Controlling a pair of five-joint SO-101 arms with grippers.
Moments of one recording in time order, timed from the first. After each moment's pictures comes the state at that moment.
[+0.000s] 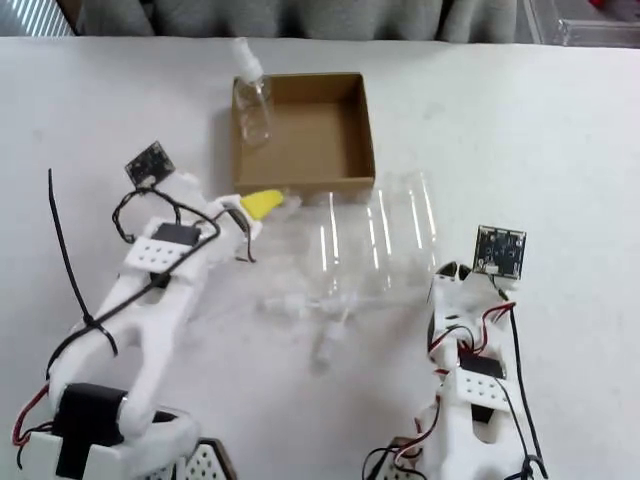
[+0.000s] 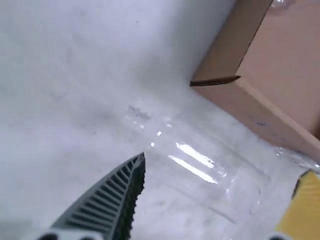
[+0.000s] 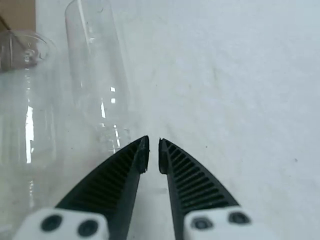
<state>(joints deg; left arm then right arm) 4.2 -12.3 46.1 38.5 50.8 9.5 -51.2 92.0 4.4 3.7</state>
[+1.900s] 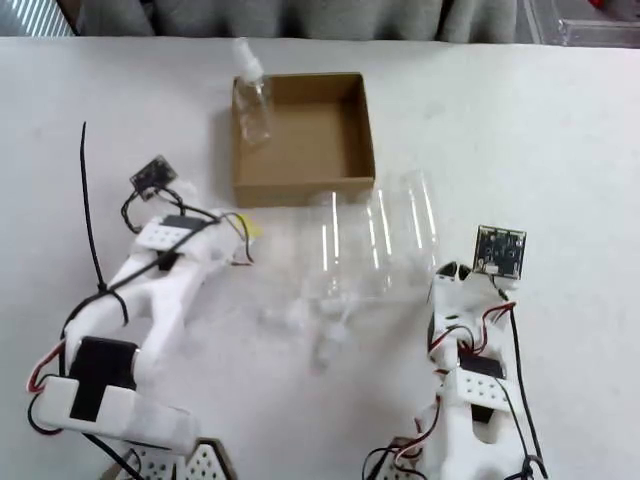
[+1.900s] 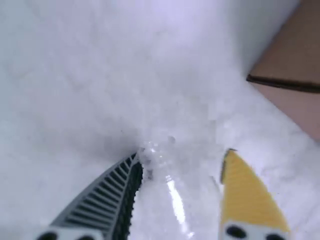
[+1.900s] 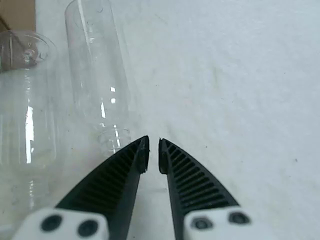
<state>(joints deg) 2.0 1.3 41.2 40.3 50.9 9.5 -51.2 92.0 4.4 3.8</state>
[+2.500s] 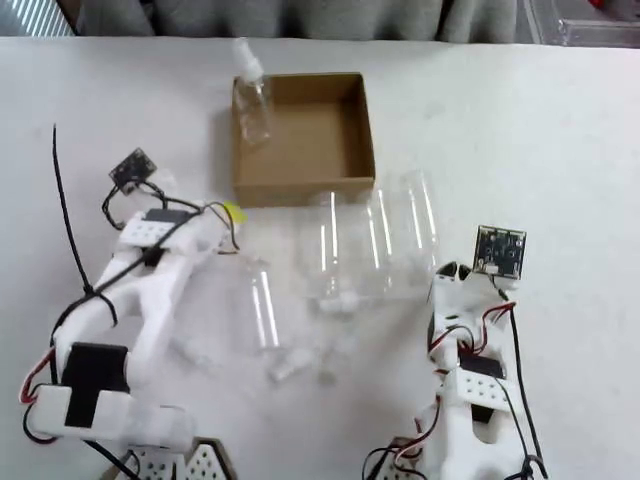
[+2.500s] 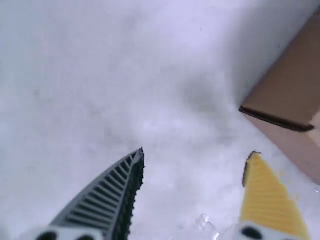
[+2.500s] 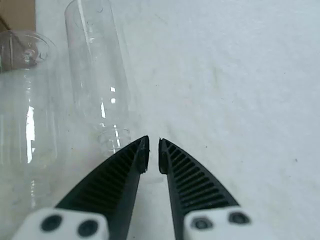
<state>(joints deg) -2.0 -1.5 39.2 41.5 50.8 9.5 -51.2 92.0 4.4 3.8</state>
